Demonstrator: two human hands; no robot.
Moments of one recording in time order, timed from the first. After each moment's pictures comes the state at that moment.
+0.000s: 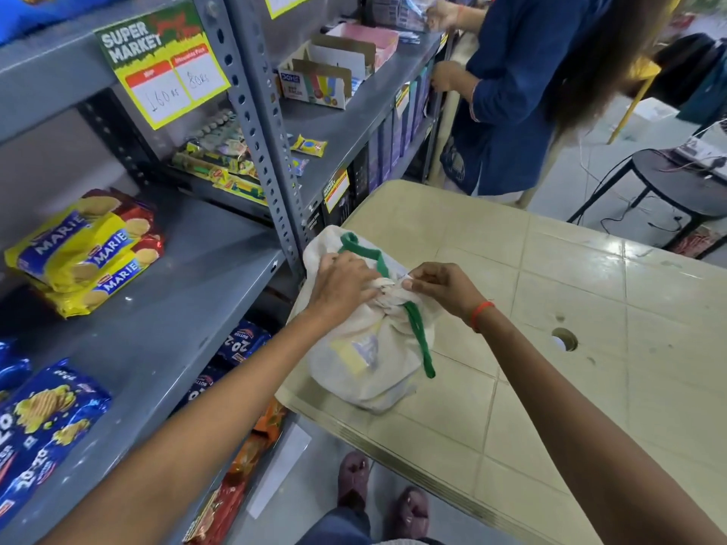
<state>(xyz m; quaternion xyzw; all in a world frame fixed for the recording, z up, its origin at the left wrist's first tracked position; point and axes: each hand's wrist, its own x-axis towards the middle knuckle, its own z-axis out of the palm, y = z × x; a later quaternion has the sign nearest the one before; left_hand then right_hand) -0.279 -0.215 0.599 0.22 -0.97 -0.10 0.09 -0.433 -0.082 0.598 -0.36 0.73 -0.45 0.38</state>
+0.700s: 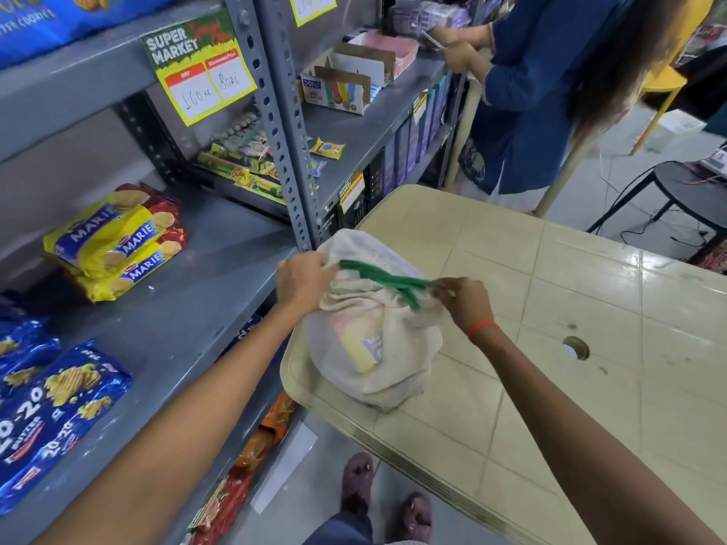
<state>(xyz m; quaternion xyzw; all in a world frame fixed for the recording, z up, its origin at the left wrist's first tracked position) -0.241 -0.255 0.599 0.49 -0.86 -0.15 0.06 -0.430 -0.071 0.569 -0.39 0.86 -0.29 0.14</state>
